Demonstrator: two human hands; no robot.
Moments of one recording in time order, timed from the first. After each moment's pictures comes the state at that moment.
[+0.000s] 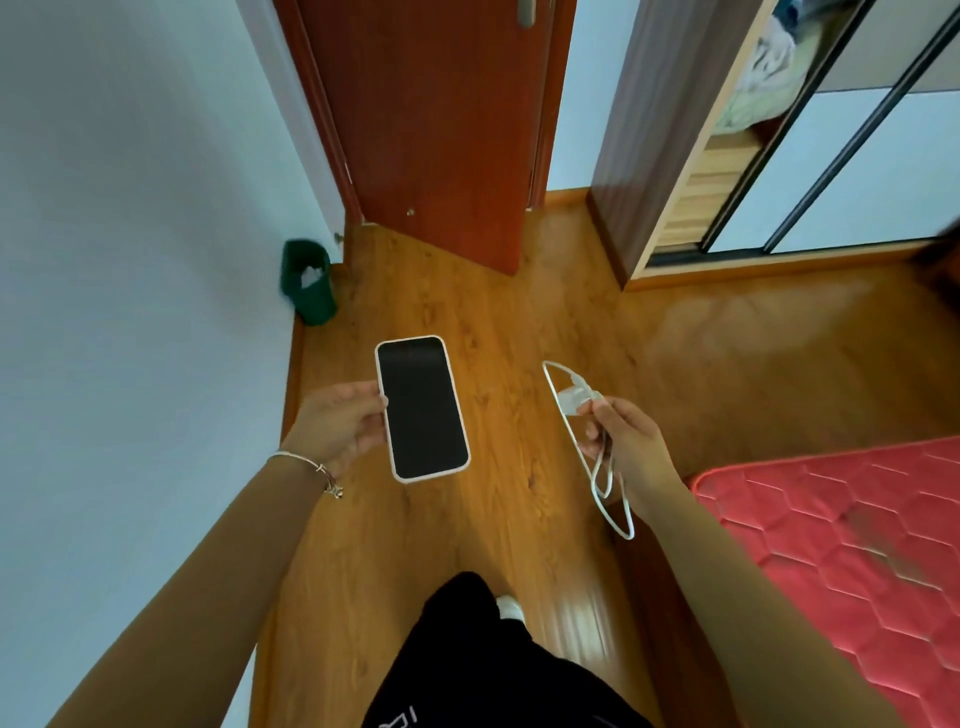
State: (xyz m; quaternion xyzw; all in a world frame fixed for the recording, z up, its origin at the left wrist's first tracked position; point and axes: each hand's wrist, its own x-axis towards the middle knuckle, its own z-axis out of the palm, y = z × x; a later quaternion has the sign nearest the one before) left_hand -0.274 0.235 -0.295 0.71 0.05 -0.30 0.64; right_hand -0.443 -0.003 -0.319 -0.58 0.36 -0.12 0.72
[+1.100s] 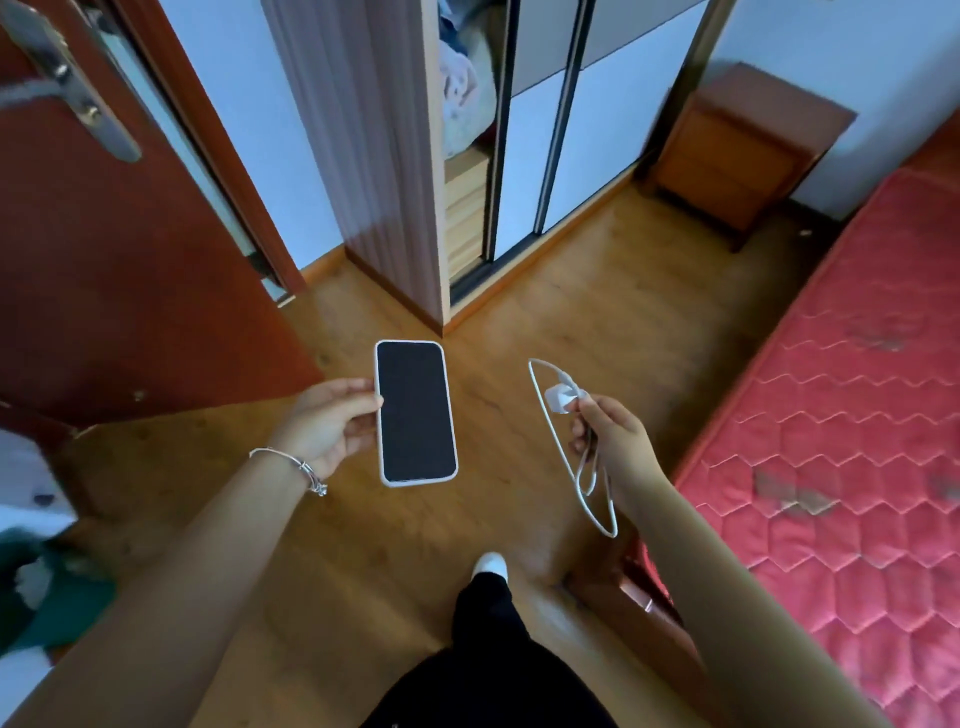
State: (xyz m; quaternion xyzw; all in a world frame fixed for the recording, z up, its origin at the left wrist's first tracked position) left_hand -0.016 -0.222 -0.293 0.66 -0.15 -0.54 0.50; right_hand -0.285 -0.300 -0.330 -0.42 0.54 -0.34 0.64
